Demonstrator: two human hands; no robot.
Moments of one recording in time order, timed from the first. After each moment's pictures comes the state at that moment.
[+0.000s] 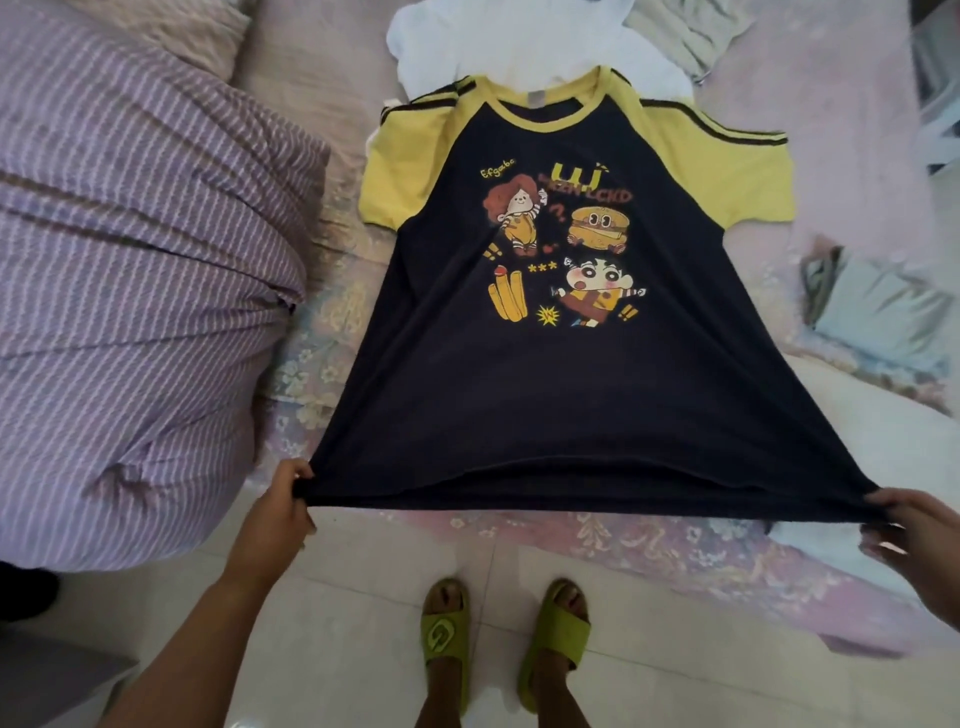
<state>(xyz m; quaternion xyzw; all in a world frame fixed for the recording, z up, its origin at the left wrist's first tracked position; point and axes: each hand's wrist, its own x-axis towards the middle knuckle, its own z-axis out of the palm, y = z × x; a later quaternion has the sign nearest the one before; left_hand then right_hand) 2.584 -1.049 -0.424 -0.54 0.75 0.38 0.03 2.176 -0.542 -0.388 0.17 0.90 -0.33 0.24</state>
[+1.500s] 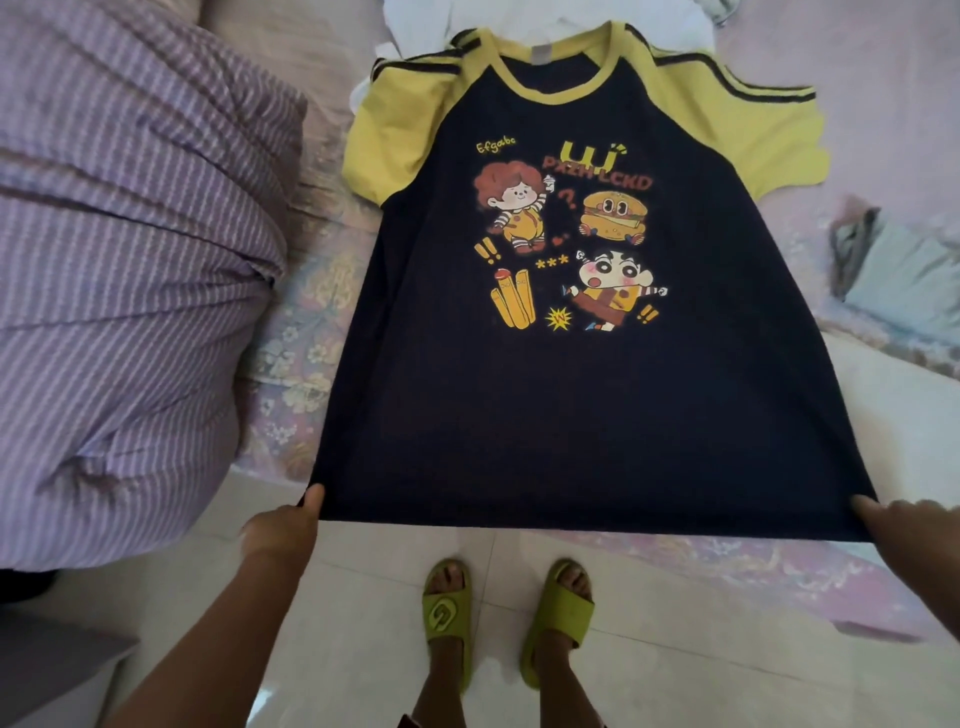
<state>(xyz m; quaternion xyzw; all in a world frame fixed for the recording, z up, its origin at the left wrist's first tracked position) 2.579 -1.038 -0.467 -0.33 0.79 0.01 0.53 2.172 -0.551 -0.423 -0.26 0.82 0.46 0.22</state>
